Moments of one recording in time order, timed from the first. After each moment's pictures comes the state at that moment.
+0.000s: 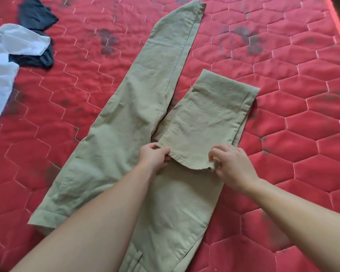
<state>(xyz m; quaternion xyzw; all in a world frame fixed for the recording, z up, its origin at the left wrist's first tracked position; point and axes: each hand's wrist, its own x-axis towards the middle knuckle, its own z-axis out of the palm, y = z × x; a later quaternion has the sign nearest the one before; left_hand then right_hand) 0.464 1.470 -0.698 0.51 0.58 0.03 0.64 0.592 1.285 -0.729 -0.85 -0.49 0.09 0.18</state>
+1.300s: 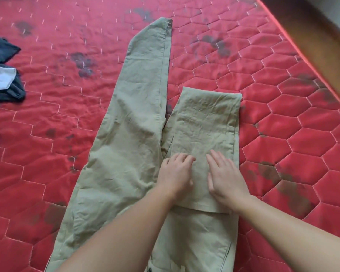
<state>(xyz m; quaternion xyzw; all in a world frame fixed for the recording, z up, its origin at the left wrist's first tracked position) 0.424 1.477 -0.713 0.97 0.08 -0.06 0.20 0.480 1.325 -0.719 -0.94 -0.29 0.13 0.06</state>
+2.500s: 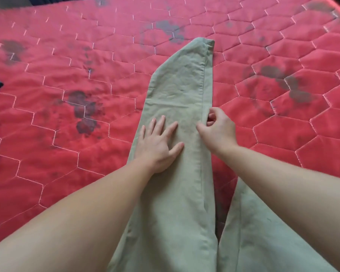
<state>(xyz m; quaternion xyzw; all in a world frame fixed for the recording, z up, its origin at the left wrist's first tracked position) 0.689 1.777 -0.769 0.97 0.18 -0.10 0.14 0.791 1.641 -0.746 -0.89 -0.10 0.10 0.43</state>
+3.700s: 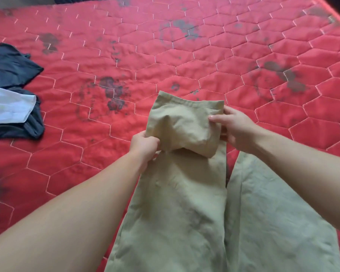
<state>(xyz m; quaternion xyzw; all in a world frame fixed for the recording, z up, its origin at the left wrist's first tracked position) 0.580 1.773 -0.711 0.61 0.50 0.02 0.61 0.718 1.602 -0.680 -0.67 -0.04 0.40 0.63</state>
